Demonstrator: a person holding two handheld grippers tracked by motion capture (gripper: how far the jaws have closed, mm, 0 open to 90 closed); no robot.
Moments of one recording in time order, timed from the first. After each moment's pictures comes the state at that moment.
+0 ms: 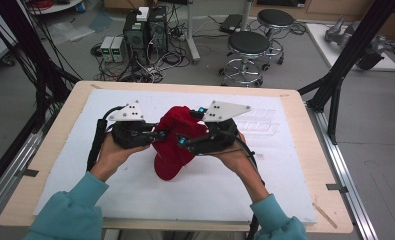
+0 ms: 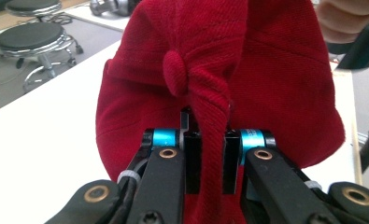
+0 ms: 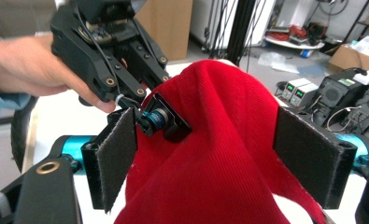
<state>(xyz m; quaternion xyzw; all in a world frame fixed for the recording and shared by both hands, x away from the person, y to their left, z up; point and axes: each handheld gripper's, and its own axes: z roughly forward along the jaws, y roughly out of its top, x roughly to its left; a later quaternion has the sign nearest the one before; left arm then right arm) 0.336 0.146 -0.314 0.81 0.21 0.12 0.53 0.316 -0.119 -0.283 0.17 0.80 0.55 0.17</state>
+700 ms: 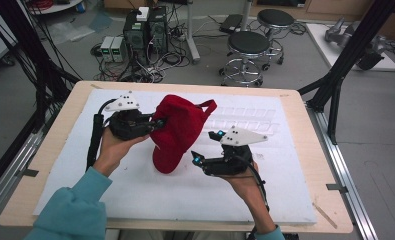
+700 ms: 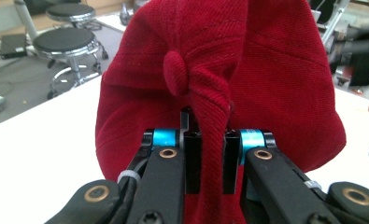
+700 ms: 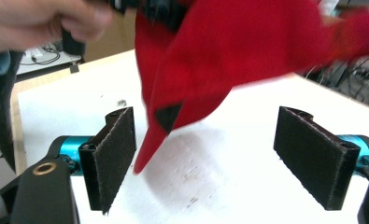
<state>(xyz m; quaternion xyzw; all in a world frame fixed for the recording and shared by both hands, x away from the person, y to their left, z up) 0.345 0.149 -0.299 0.78 0.26 0.14 0.56 0.278 -0.149 -0.329 0.27 0.78 0.53 0.17</state>
